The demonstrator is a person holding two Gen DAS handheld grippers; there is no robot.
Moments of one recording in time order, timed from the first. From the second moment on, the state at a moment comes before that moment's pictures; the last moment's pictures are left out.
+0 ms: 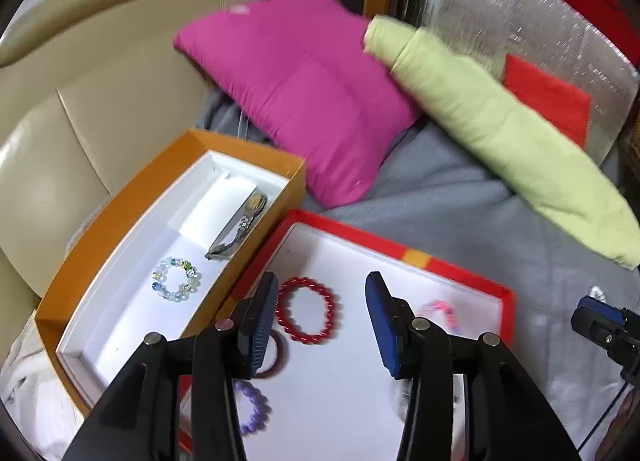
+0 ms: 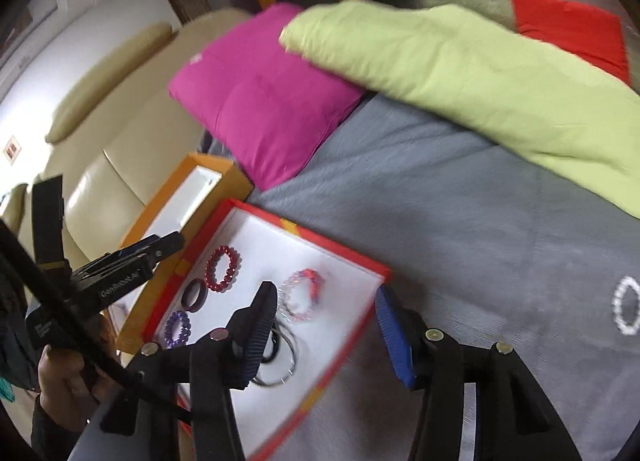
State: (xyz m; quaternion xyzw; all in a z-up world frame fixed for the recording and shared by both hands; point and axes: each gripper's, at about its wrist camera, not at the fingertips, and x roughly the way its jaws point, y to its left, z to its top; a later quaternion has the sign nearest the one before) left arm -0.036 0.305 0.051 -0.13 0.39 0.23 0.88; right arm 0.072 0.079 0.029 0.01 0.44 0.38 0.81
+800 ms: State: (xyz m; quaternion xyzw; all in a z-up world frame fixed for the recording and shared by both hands) left arm 0.037 0.019 -0.035 -0.04 0.45 0.02 0.89; right arm 0.155 -0.247 -0.045 0.09 0.52 0.12 0.84
